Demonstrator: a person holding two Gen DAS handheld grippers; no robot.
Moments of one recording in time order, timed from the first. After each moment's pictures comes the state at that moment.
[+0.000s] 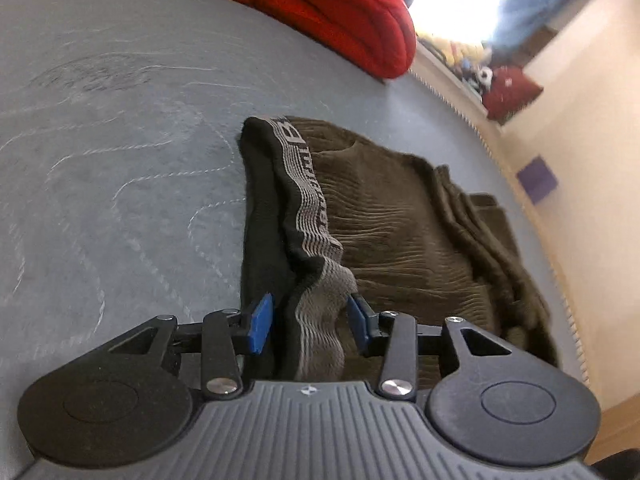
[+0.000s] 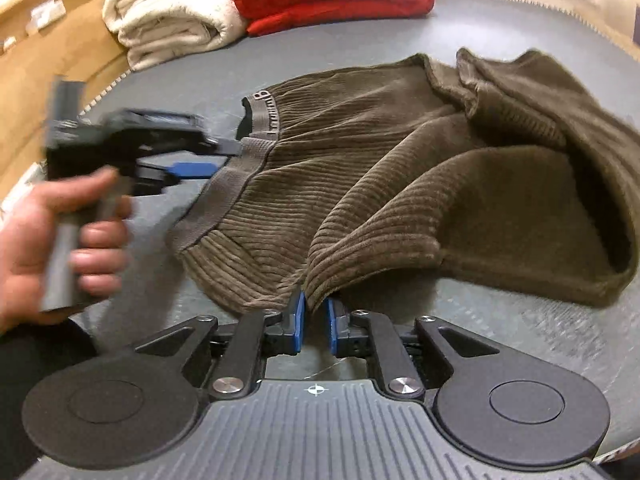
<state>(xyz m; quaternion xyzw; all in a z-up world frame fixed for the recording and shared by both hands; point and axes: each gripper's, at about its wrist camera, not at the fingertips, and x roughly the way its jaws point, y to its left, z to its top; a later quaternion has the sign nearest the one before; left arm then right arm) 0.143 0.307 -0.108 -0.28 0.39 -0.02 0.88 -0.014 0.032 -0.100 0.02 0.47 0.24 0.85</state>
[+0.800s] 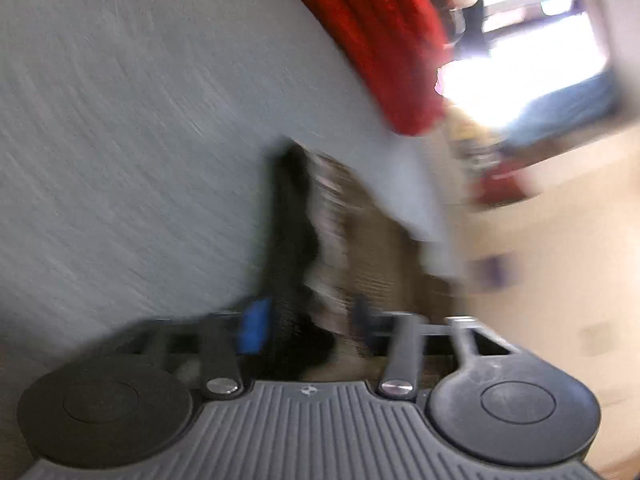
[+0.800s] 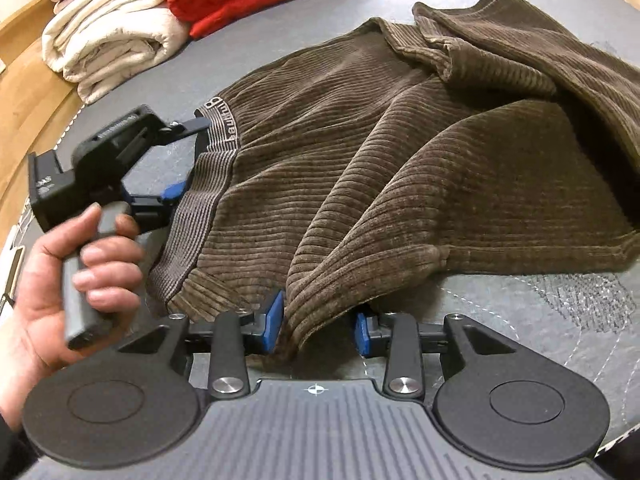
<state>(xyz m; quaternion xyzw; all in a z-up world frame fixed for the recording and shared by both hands) 0.179 0.346 -0.132 -0.40 0.36 0.04 0.84 0.034 0.040 -0.116 0.09 0.52 0.17 0.83</state>
